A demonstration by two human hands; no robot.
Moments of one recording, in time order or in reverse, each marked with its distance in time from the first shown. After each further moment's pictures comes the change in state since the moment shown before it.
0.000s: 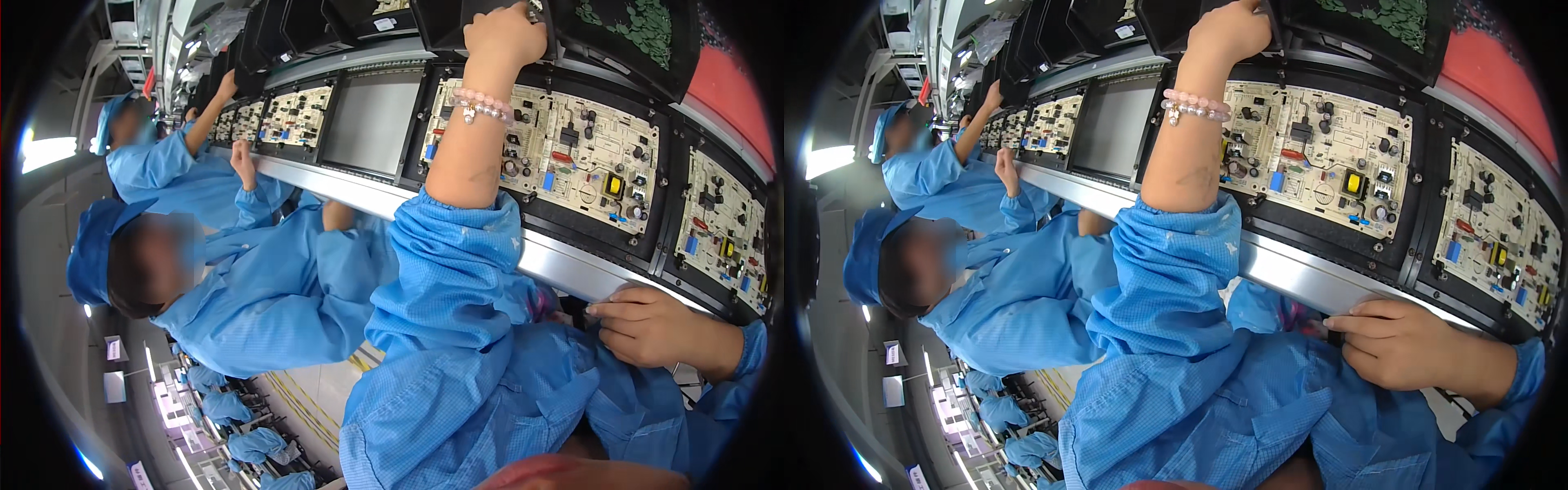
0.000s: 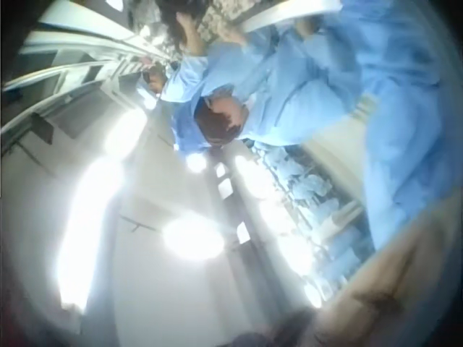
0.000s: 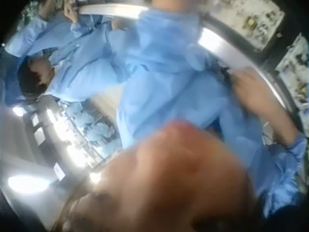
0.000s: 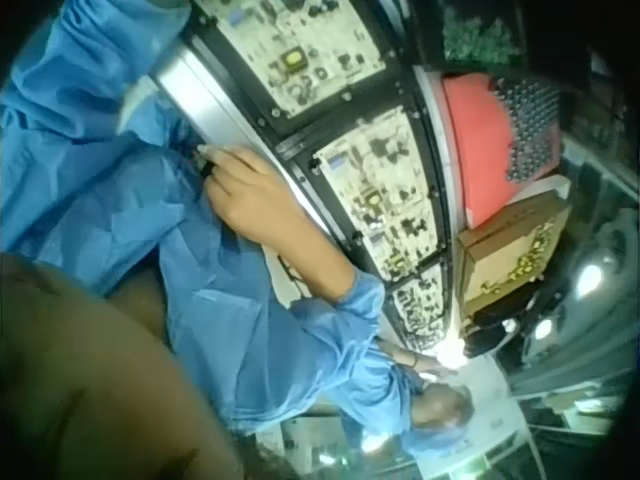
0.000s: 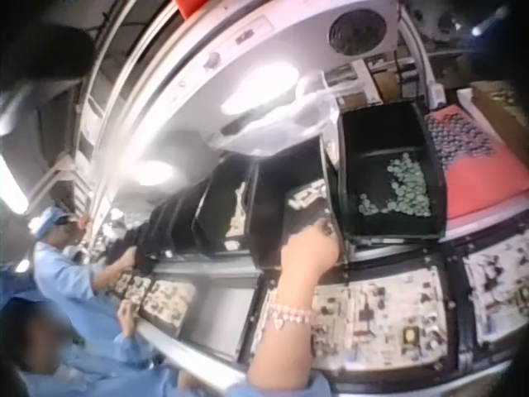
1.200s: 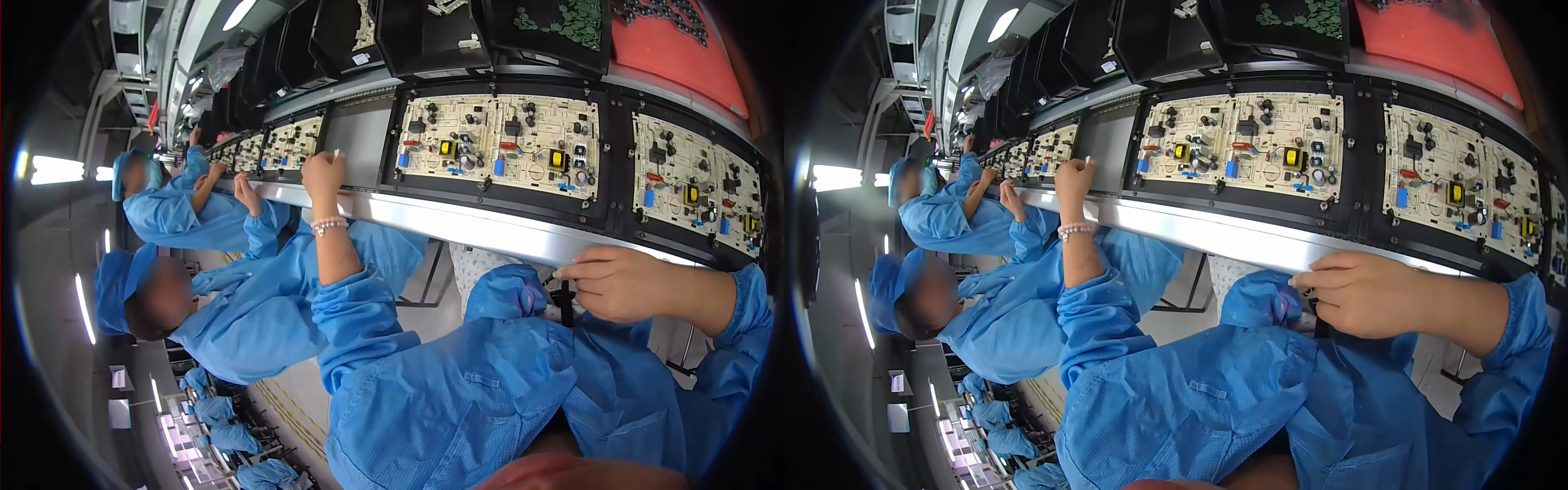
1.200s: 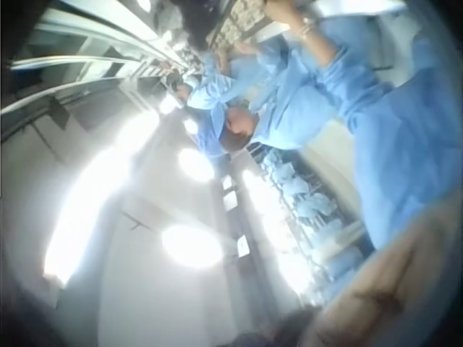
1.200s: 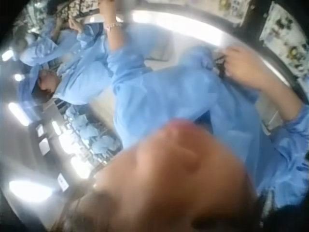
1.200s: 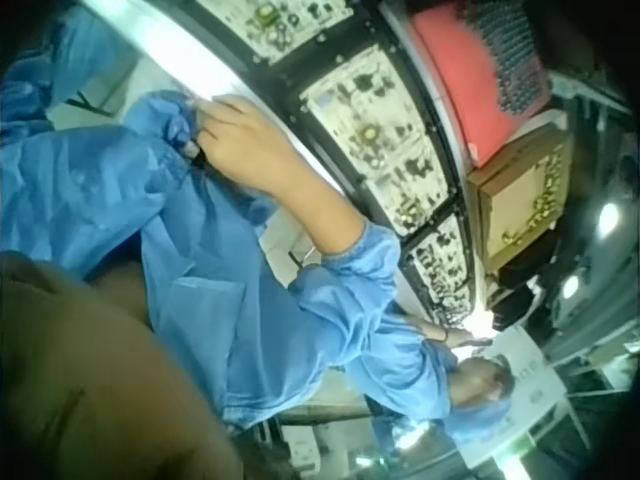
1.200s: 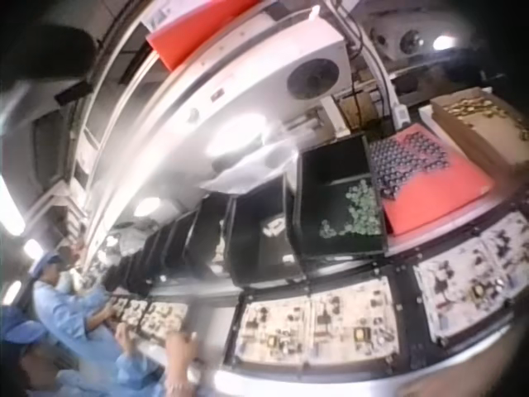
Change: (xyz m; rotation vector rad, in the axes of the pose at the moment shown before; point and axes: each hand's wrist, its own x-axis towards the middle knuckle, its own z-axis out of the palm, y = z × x) left_hand -0.139 -0.282 -0.015 0.291 0.292 -0.452; right_hand -0.015 0.000 0.013 -0.124 0.032 -0.092
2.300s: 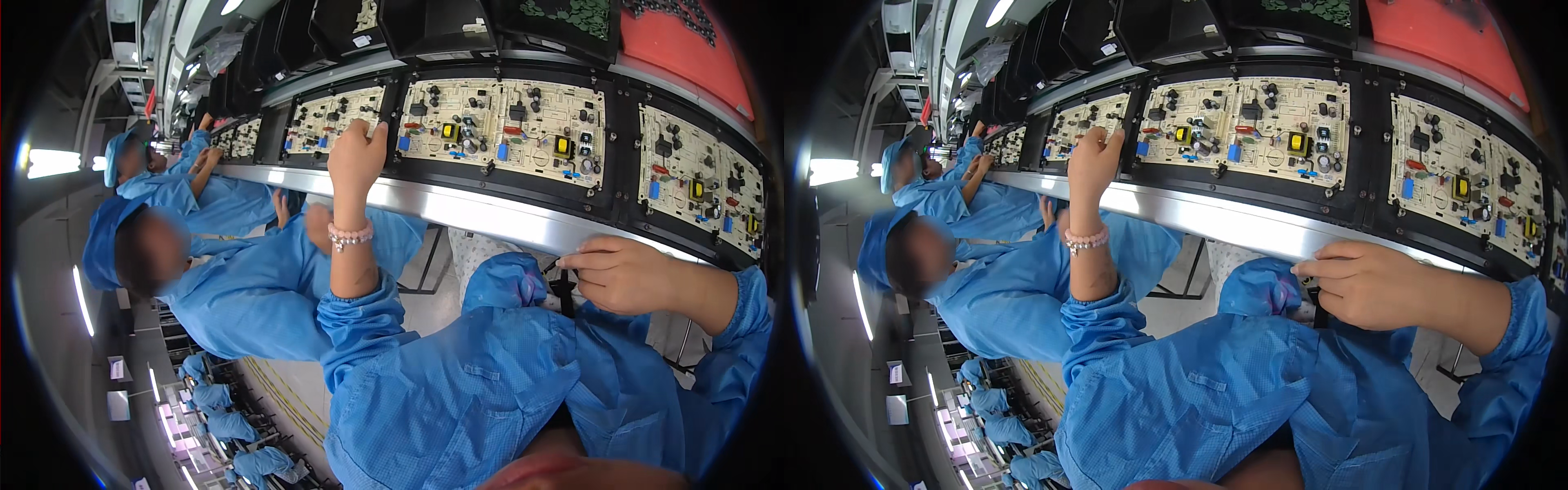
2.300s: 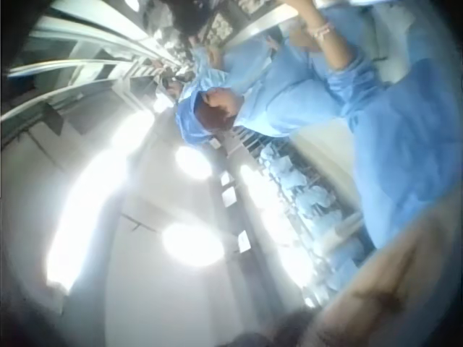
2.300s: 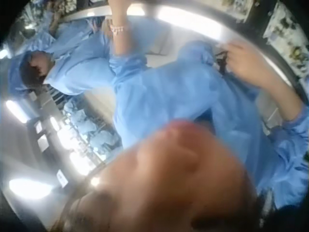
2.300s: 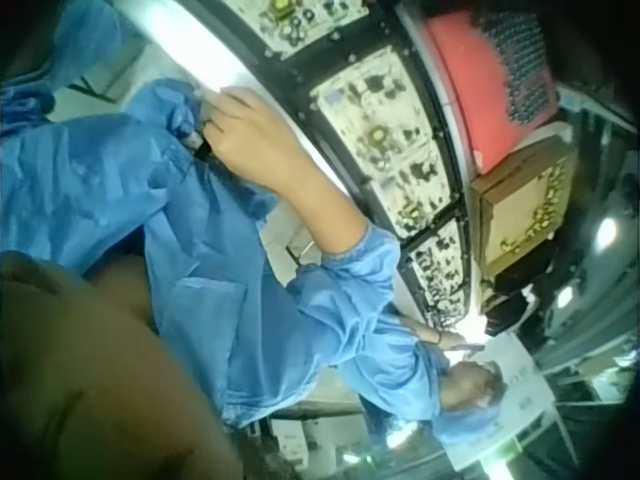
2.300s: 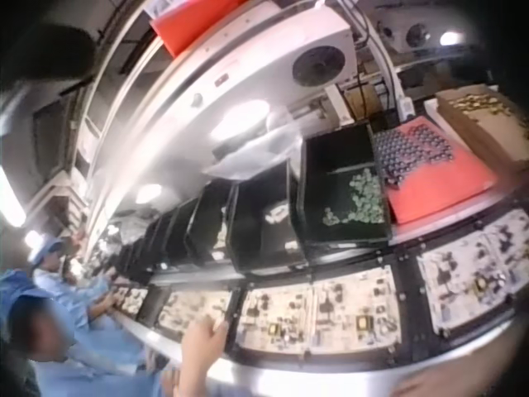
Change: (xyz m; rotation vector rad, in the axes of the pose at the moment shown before) left_hand -0.077 0.120 -0.067 -0.174 -0.060 0.126; right_hand 0.005 -0.002 -0.005 -0.020 -0.037 -0.008
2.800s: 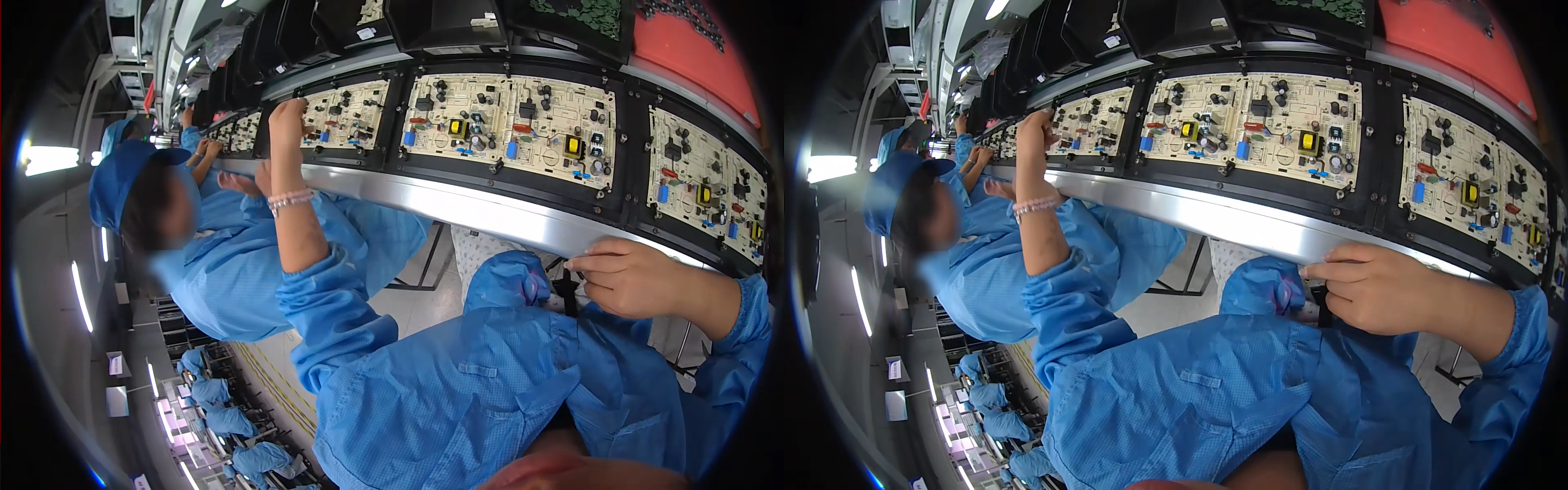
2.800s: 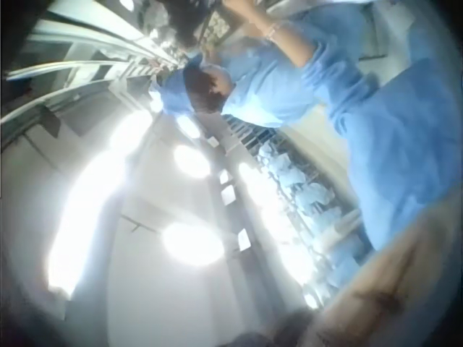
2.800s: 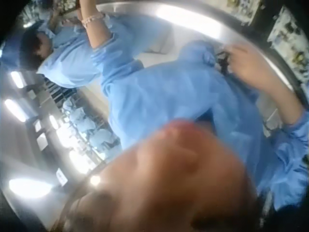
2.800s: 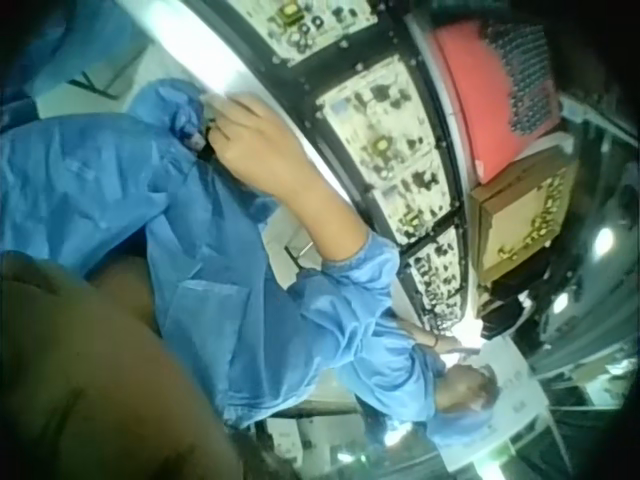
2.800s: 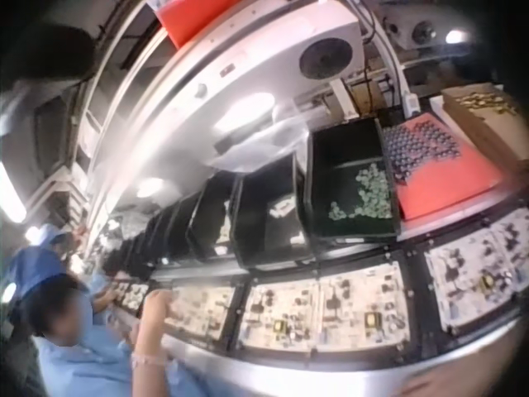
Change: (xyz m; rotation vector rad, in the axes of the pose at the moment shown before) left_hand 0.091 -0.091 -0.038 -0.740 0.090 -0.286; right_hand -0.002 -0.002 0.003 -0.017 0.003 0.032
